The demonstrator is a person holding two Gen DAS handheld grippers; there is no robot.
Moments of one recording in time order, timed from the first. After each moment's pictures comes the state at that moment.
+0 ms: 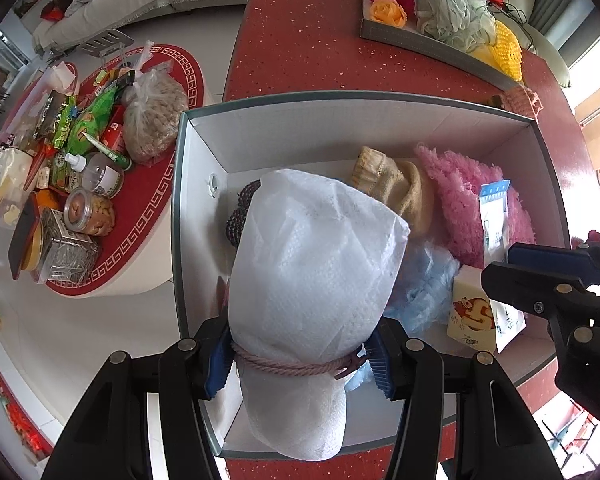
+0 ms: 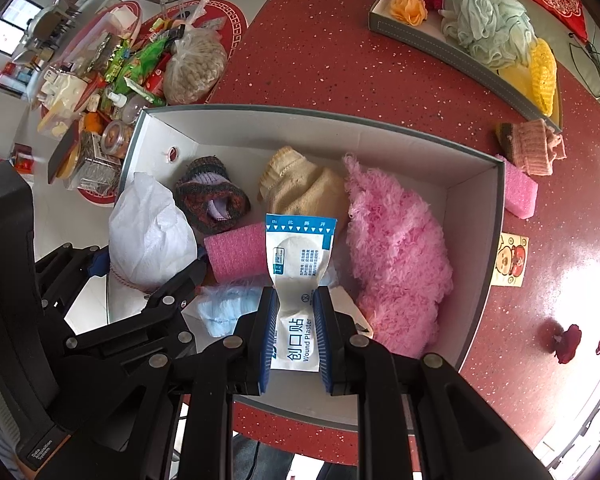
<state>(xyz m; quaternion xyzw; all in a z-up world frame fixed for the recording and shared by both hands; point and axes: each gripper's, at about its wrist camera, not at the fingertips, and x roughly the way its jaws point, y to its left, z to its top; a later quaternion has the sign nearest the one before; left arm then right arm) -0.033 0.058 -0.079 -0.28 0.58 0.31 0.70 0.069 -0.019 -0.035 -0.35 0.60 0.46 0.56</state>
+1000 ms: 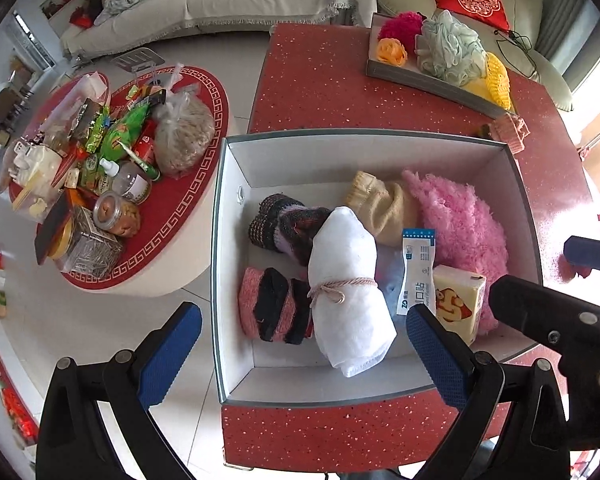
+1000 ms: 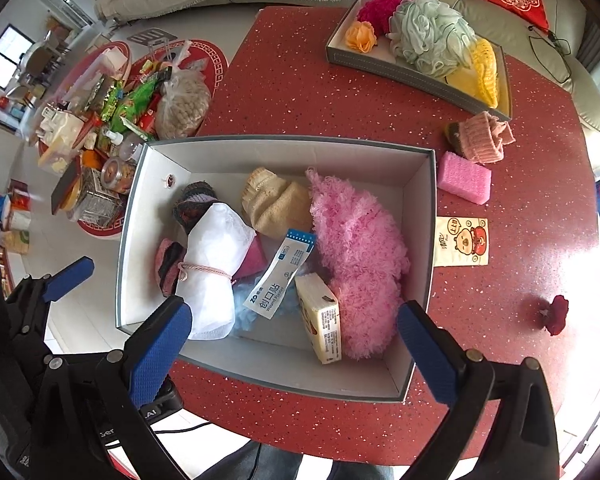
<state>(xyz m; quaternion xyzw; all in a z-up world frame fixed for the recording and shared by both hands) -0.046 0.028 -0.038 -0.26 0.54 0.36 0.71 0.080 -0.058 0.005 -0.30 0.57 0.45 0.62</state>
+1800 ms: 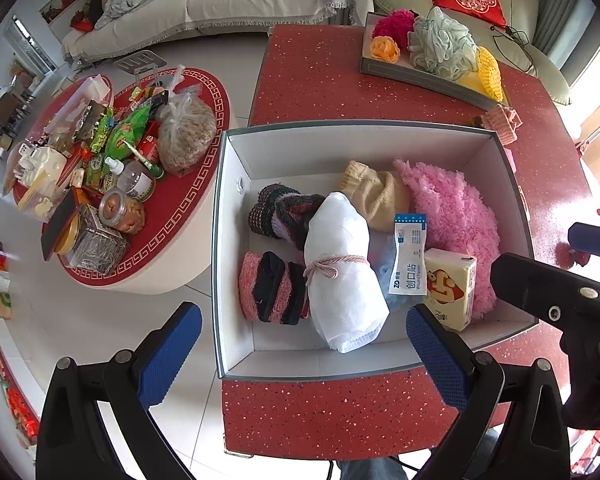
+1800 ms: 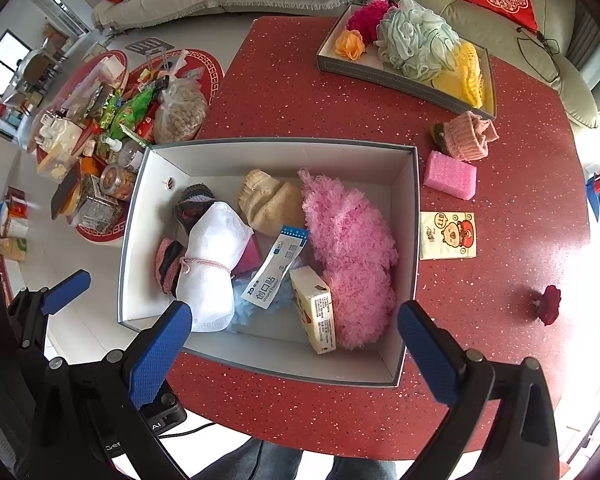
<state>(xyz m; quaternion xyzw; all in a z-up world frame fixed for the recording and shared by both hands) -0.049 0.013 -0.032 -0.26 0.55 0.36 0.71 0.078 -0.072 0.016 -0.29 0.56 0.45 0.63</state>
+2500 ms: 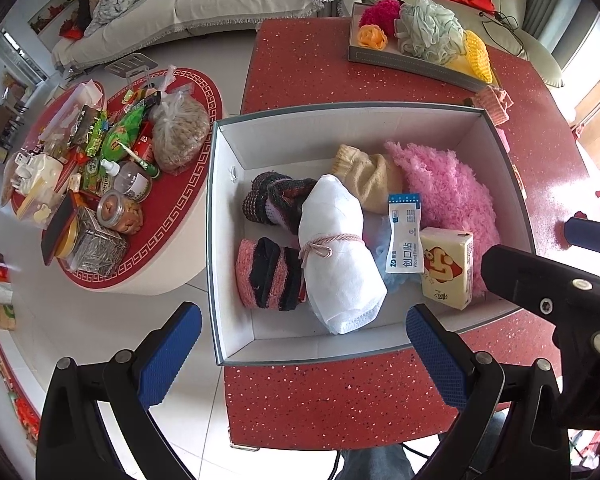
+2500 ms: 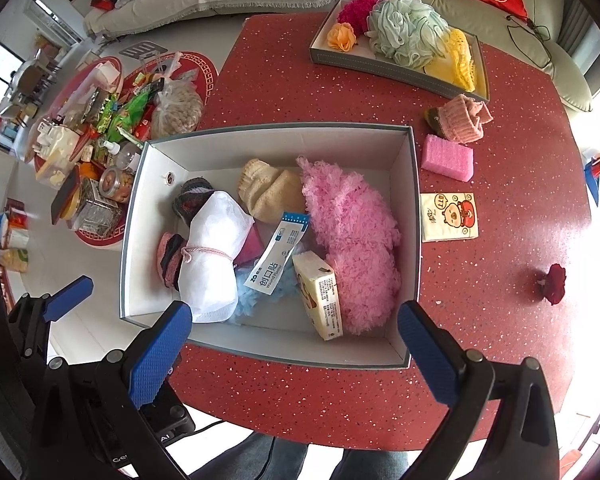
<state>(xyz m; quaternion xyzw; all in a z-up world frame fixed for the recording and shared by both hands) -0.051 0.001 -0.035 -0.24 0.56 0.35 0.71 0.073 -0.084 0.012 -0.28 0.57 0.44 0.64</state>
